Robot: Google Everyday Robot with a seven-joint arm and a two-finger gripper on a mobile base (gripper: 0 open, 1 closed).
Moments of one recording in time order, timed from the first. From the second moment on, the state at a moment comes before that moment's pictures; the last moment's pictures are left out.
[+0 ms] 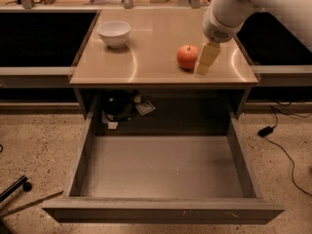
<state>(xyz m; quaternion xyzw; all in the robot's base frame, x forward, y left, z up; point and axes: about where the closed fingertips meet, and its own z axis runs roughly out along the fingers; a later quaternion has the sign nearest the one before) 0.680 -0.149 0.913 -0.61 0.74 -0.10 0.26</state>
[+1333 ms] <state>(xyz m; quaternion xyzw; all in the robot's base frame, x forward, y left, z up) 0.768 -0.136 0.861 -0.61 0.75 0.00 0.25</state>
